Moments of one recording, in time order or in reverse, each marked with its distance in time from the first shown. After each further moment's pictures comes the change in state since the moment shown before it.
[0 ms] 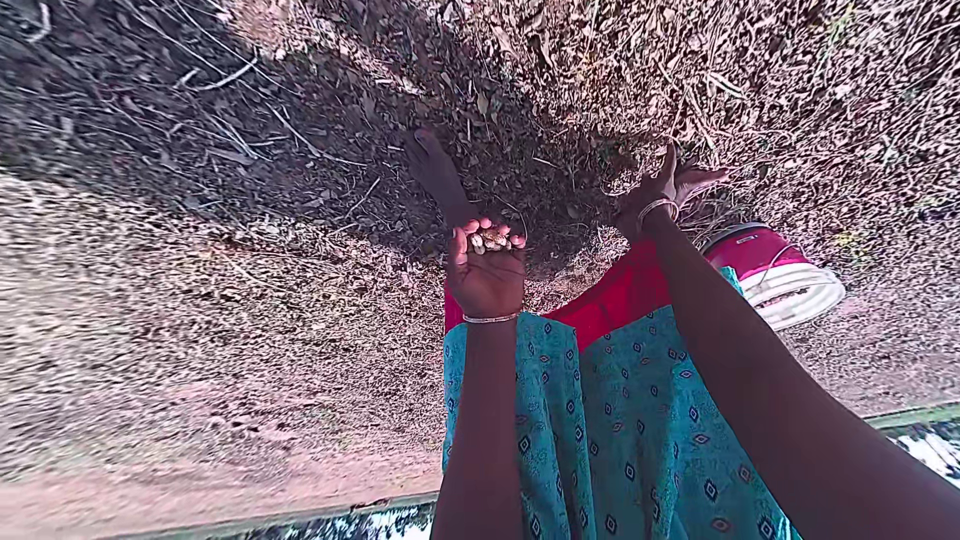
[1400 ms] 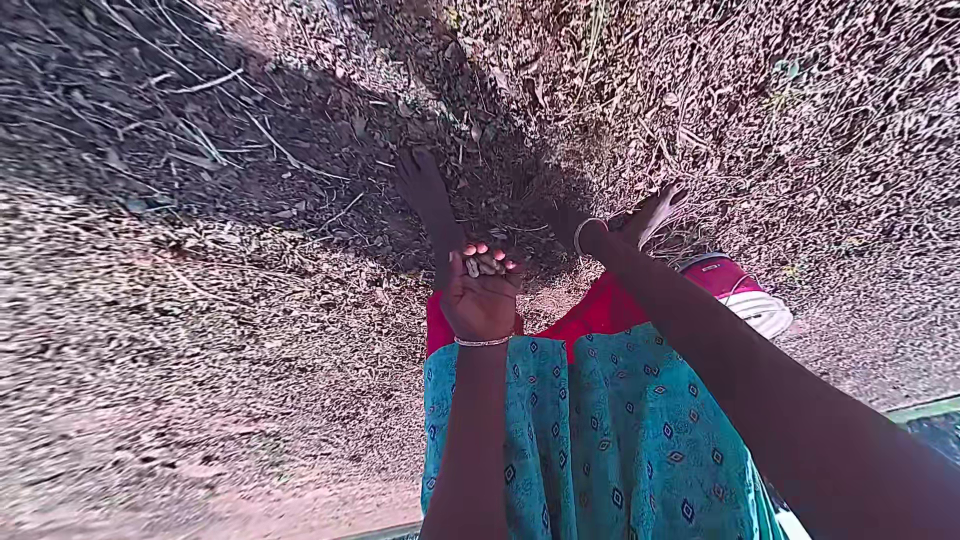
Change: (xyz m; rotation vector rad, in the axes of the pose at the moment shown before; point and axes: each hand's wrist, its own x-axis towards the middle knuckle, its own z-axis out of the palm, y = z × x) left_hand 0.000 -0.005 -0.002 -0.069 -0.039 -0.040; right_hand -0.031 -0.081 0.017 -0.564 -0.531 -0.490
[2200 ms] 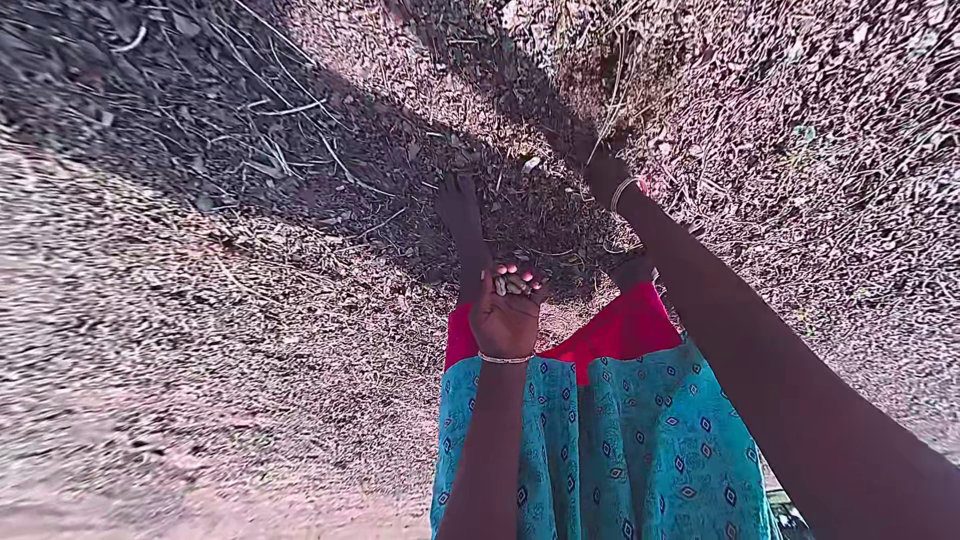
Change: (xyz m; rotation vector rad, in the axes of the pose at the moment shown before) left_hand 0.001 0.006 0.009 -0.034 0.090 -0.004; right_hand 0.006 -0.027 -0.113 -0.005 0.346 0.003
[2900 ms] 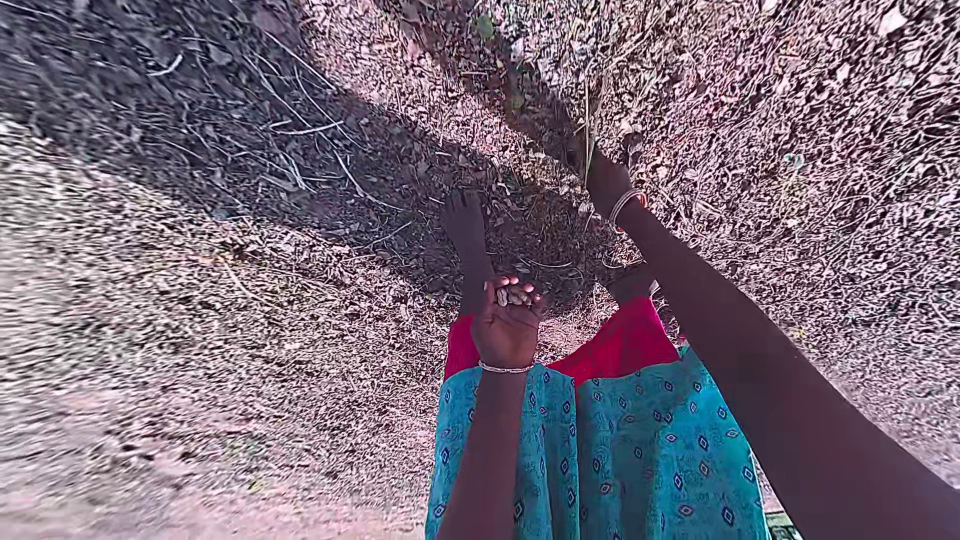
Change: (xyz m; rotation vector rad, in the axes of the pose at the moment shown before) left_hand 0.002 0.002 0.010 0.014 0.045 0.000; right_hand -0.004 -0.007 -0.014 0.171 0.144 -0.065
